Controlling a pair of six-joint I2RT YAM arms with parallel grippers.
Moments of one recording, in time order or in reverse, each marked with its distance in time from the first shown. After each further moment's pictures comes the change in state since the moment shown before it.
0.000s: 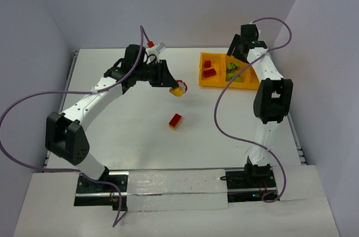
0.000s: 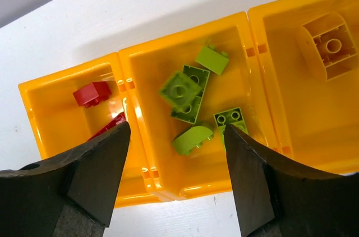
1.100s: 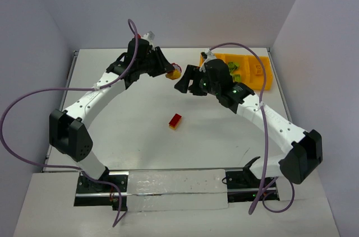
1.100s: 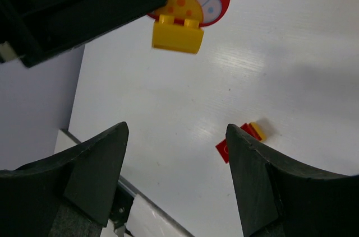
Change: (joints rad) left arm -0.026 0.051 0.118 -0.016 -0.454 -0.263; right arm 0.595 -0.766 -0.708 0.249 -0.260 0.278
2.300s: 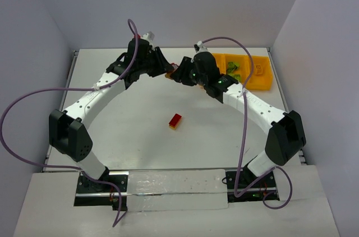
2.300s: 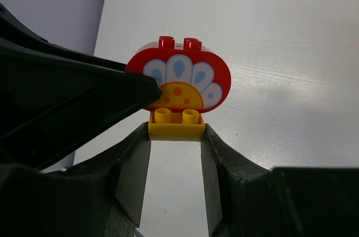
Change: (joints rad) left arm -0.002 -0.003 0.000 -0.009 -0.020 0.009; right arm 0.002 0.227 0.117 0.141 0.071 0.052
